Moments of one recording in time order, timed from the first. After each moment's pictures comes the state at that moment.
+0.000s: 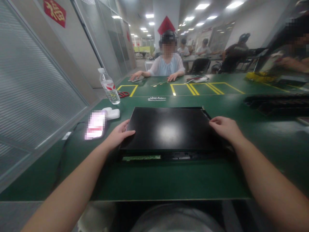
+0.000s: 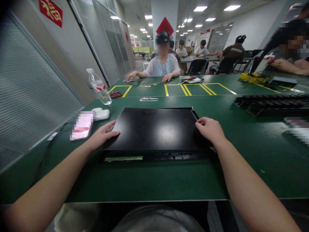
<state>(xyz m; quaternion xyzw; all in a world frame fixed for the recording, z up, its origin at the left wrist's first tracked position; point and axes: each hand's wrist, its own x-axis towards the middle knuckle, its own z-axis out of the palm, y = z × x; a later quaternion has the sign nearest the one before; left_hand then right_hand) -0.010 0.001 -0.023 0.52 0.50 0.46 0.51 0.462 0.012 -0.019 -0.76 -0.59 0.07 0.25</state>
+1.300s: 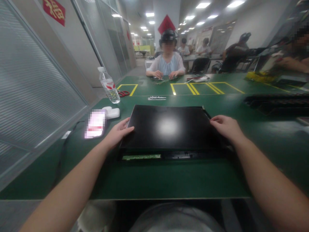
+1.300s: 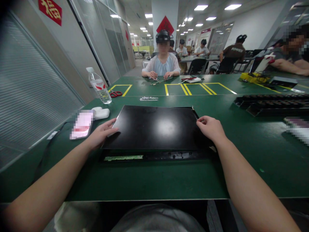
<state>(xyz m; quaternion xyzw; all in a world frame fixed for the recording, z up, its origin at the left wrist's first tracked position) -0.022 0.009 -0.038 0.45 0.51 0.48 0.55 0.469 0.015 -0.023 -0.76 -0.58 0.08 0.28</state>
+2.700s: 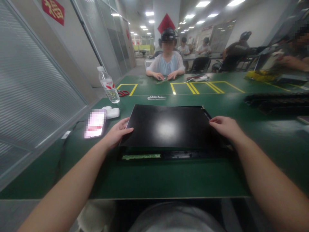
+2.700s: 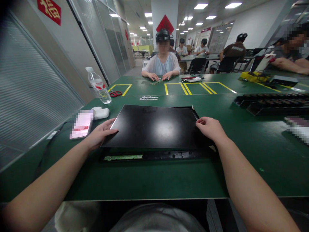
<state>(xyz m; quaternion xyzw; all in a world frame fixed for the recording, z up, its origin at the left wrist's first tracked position) -0.016 0.001 -0.022 0.46 0.49 0.47 0.57 0.466 0.015 -0.017 -0.76 -0.59 0.11 0.25</state>
